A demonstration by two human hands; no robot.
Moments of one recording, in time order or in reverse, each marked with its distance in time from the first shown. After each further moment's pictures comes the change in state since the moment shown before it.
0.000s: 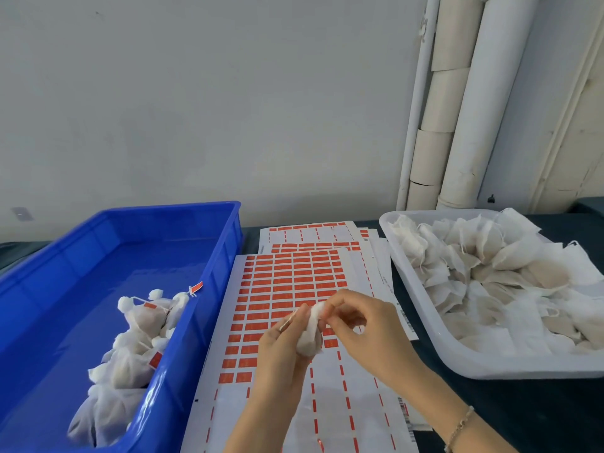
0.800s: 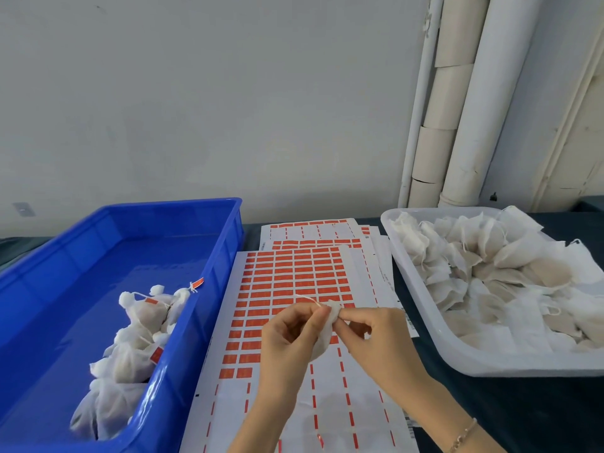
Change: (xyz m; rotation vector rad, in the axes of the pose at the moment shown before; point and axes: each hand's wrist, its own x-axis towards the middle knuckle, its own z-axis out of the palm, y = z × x) left_hand -0.010 -0.005 0.002 0.338 -0.084 0.458; right_hand -0.015 0.008 0.002 -0.045 0.073 -0.056
